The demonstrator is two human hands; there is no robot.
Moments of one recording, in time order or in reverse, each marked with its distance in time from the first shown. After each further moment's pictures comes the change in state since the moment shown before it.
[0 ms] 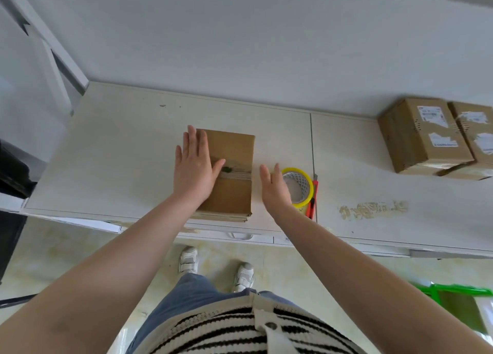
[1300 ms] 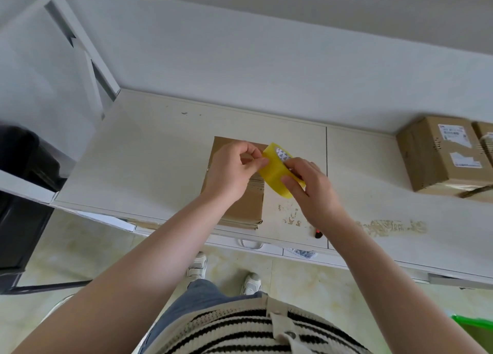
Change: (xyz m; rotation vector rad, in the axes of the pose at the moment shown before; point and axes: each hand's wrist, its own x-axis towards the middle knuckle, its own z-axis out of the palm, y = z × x) left_hand -0.029 0.064 -0.072 -0.825 0.037 -0.064; right_hand -0.040 -0.038 -0.069 -0.371 -0.027 -0.776
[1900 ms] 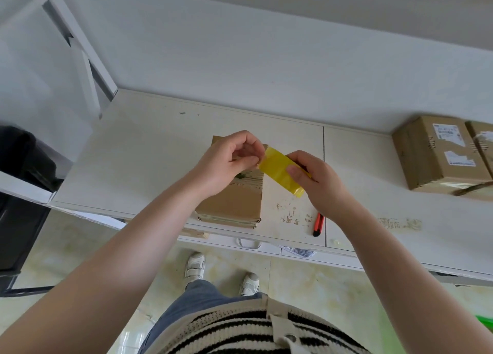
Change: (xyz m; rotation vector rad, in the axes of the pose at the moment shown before) left_hand 0.006 -0.001 -0.032 -0.105 -0.337 0.191; right_hand 0.006 -0.011 -0.025 0.130 -0.135 0.080
